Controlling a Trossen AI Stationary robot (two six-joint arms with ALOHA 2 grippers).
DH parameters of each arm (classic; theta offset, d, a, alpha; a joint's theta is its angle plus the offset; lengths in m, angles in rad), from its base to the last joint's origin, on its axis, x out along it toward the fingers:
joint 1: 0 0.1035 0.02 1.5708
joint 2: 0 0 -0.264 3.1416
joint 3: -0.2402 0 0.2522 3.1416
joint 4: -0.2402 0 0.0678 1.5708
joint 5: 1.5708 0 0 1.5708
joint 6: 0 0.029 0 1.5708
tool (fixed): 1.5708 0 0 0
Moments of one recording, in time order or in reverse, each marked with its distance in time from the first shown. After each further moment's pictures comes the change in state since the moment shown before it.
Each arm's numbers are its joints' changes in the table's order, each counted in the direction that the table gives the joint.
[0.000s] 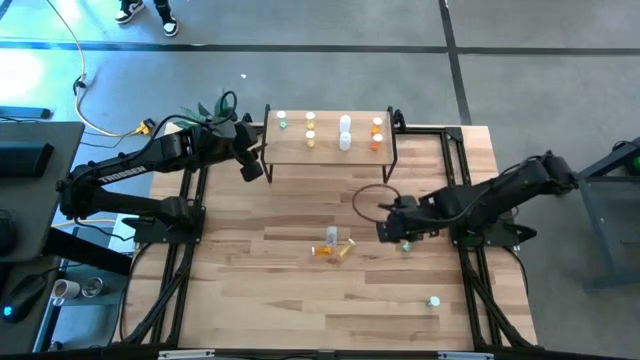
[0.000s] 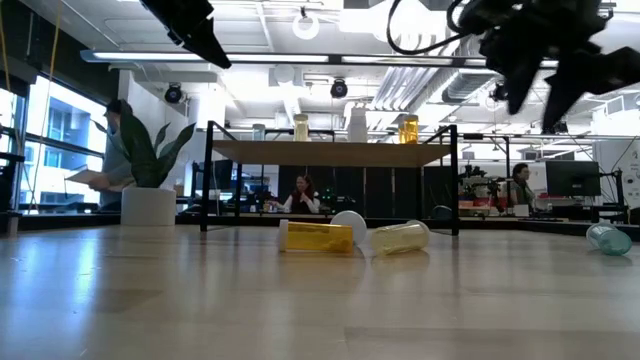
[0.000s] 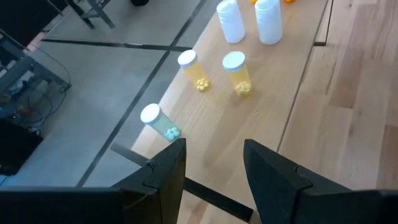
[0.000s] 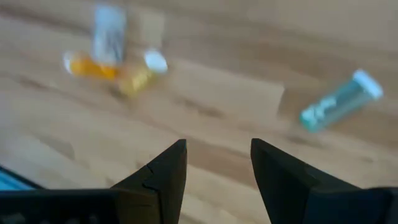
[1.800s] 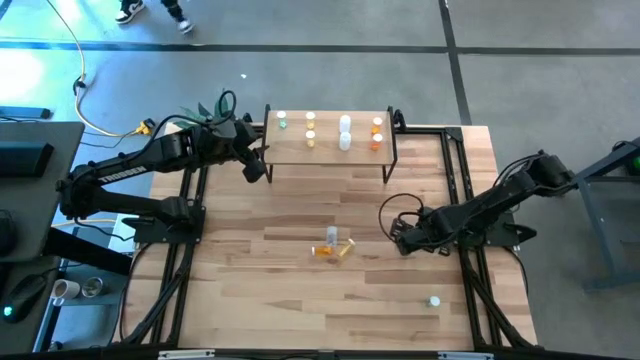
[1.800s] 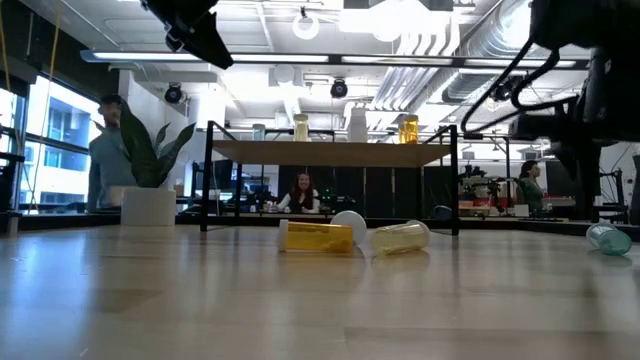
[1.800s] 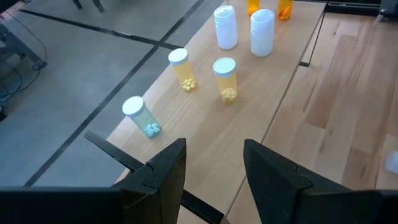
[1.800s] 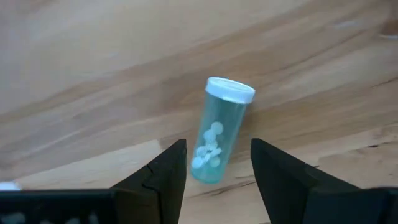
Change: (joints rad) left arm 0.000 0.000 0.000 0.000 0.048 -0.169; right arm 0.104 -0.043 0.306 0.064 0.081 0.639
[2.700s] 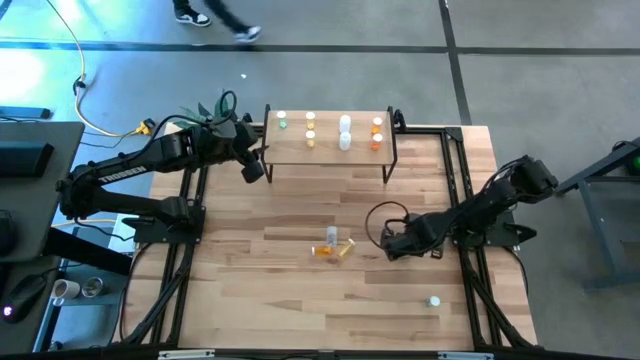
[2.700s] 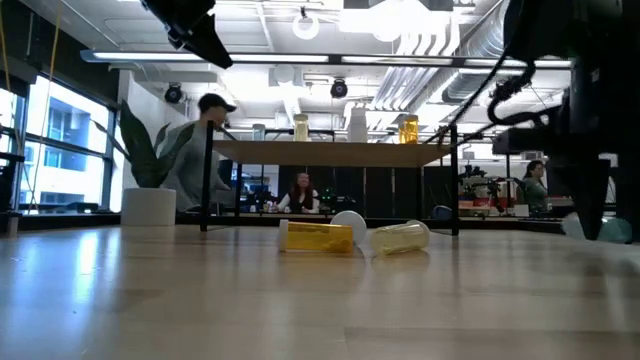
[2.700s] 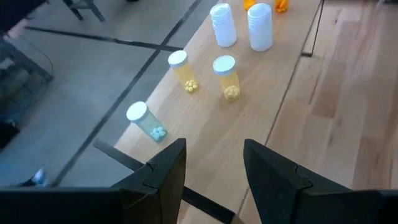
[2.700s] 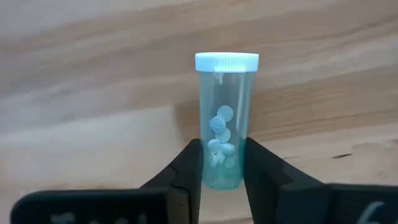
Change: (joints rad) left arm 0.000 0.000 0.000 0.000 -0.005 0.092; right arm -0.002 -0.180 -0.088 0.057 -0.058 -0.139
